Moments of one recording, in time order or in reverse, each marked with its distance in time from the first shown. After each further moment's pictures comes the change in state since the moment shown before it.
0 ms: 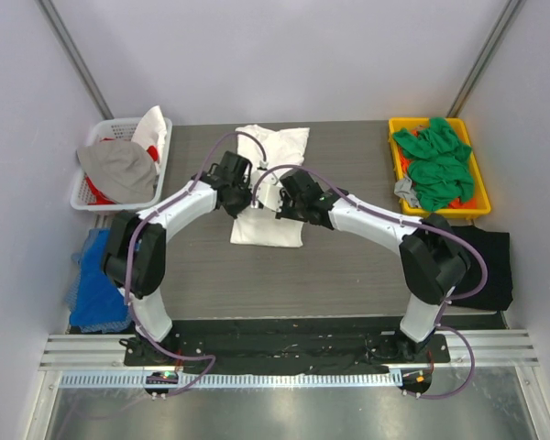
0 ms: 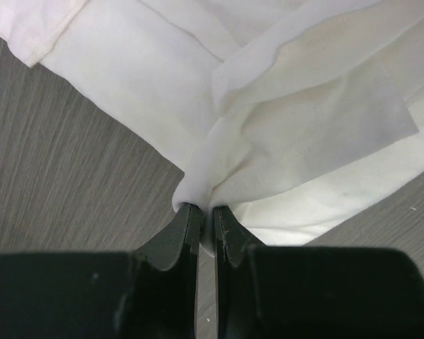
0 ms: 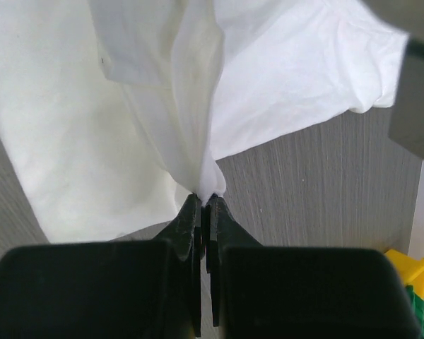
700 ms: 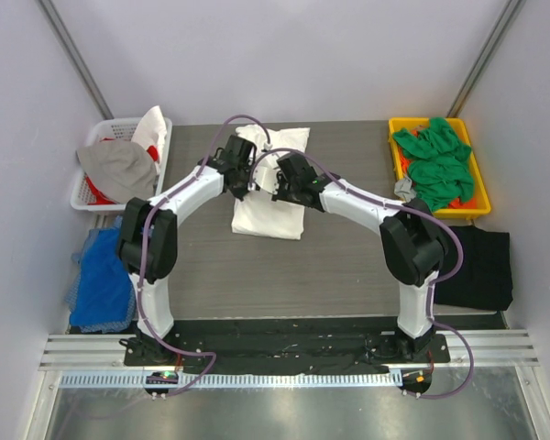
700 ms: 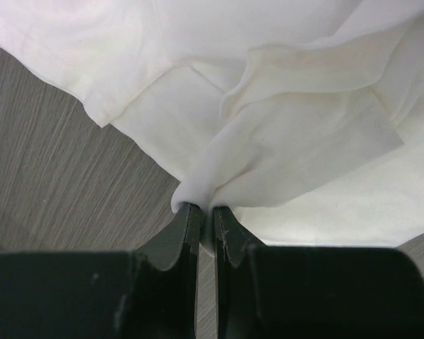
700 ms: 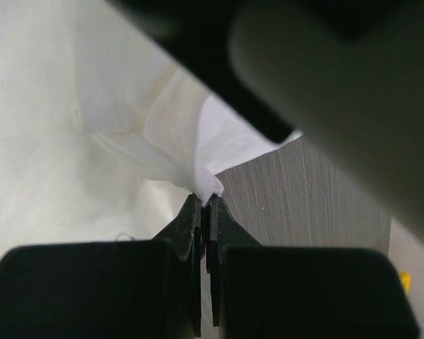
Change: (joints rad) left arm 0.023 0.163 0.234 -0.007 0.001 0.004; right arm -0.072 0.182 0.190 0.031 -0.011 -0.049
